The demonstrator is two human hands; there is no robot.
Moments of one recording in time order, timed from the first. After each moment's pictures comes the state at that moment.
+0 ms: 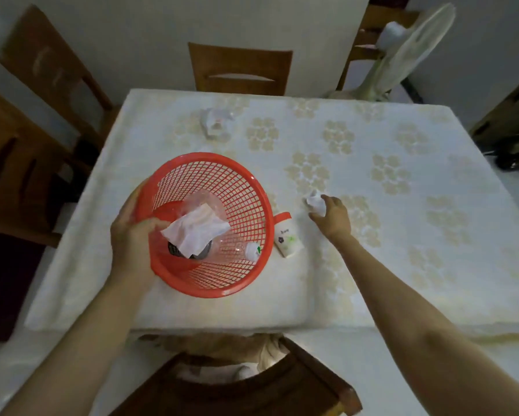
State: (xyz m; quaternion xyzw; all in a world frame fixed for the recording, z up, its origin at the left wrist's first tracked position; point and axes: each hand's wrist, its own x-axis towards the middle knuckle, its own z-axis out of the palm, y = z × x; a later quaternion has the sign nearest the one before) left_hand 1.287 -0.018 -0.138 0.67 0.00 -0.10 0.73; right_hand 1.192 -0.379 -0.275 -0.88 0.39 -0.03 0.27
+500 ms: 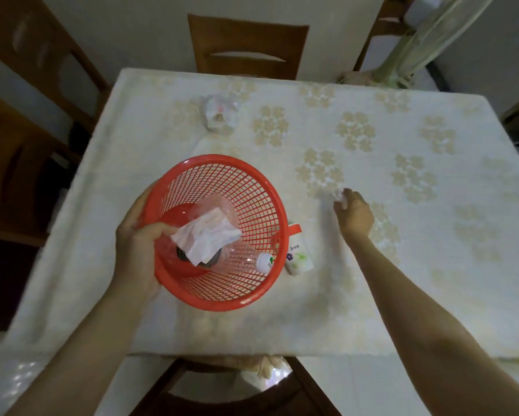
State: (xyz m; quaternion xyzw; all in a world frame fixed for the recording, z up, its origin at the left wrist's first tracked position) left_hand 1.333 -0.053 -0.169 0.68 0.04 -0.16 0.72; right_hand 1.229 -0.421 -0.290 -0.88 0.42 -0.13 0.17
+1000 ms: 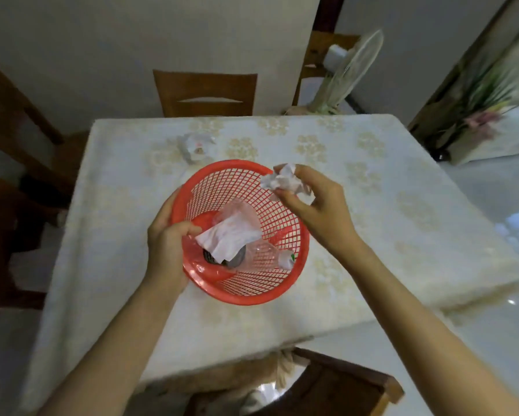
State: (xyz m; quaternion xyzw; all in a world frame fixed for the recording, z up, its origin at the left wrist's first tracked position) left_hand 1.332 -0.028 -0.106 0.57 -0.05 -0.25 0.78; right_hand 1.208 -0.206 -0.067 -0.88 0.18 -0.30 0.32
